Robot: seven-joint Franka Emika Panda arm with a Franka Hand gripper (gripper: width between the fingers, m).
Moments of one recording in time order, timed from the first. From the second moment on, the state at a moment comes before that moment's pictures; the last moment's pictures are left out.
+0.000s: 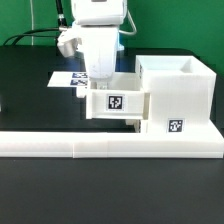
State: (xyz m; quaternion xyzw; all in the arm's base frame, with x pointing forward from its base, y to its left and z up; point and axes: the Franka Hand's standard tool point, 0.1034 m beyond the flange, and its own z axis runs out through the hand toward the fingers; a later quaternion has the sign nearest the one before) arm 0.543 -0.008 0.057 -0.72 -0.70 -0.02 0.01
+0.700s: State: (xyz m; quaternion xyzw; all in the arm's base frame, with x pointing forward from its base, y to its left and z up) arm 0.543 -0.001 0.055 -0.72 -0.69 -0.01 0.01
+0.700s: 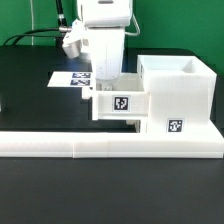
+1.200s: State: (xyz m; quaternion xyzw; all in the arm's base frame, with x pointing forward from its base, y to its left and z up) arm 0.542 -0.001 0.055 -0.72 -0.69 -0.02 0.01
